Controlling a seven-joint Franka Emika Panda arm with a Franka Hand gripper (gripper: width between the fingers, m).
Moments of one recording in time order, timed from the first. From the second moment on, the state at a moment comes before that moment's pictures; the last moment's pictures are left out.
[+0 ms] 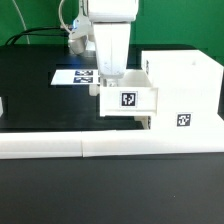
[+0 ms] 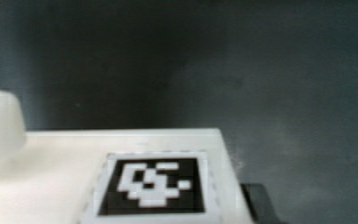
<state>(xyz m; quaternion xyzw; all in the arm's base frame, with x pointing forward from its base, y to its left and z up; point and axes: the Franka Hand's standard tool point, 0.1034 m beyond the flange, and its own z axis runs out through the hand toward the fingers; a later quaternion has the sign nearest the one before) 0.545 -0.001 0.055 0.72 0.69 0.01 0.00</state>
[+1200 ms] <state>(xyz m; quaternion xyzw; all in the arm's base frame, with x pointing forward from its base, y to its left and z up) 0.544 -0.004 0.056 0.71 0.70 0.00 0.00</state>
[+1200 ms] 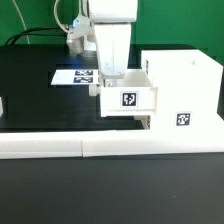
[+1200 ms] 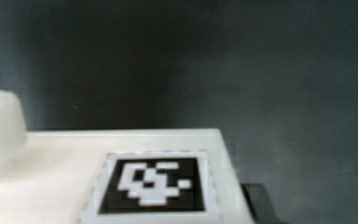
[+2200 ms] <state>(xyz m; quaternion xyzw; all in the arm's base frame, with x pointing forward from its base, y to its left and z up) 0.544 0.000 0.056 0.70 0.72 0.00 0.00</state>
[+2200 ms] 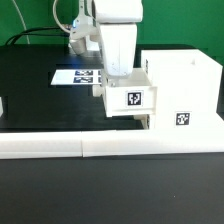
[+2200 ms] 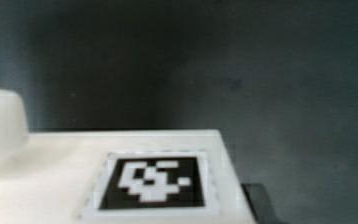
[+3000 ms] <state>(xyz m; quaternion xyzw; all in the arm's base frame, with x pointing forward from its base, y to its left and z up) 0.545 0.005 0.056 0.70 0.71 0.00 0.00</state>
